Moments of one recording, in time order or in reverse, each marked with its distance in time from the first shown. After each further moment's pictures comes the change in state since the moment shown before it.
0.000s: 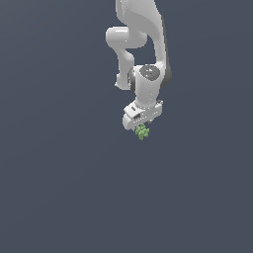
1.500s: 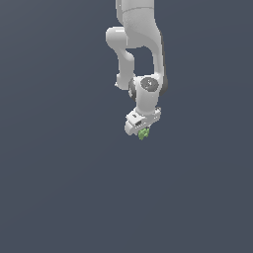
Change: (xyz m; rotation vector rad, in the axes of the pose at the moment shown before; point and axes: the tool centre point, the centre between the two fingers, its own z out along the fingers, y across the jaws) arm -0.004 -0.011 0.053 -0.002 0.006 -0.045
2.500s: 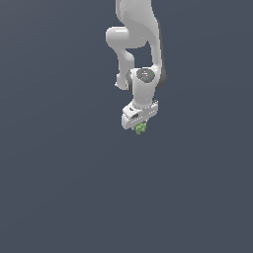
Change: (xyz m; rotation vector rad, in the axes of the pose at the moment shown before) arm -0.022 0.006 -0.028 0.000 -0.001 -0.001
